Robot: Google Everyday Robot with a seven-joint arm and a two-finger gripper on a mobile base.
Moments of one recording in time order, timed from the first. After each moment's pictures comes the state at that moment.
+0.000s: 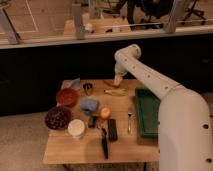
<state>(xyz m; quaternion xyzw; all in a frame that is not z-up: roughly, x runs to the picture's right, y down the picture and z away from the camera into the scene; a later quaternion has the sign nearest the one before) 0.093 -0.088 0.926 -0.14 -0.04 0.13 0.98</state>
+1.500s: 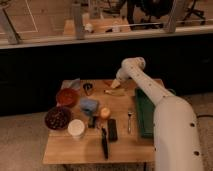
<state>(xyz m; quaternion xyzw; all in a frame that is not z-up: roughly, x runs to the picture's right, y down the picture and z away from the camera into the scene) 0.095 -0.059 1.001 -0.16 -0.10 0.32 0.93</state>
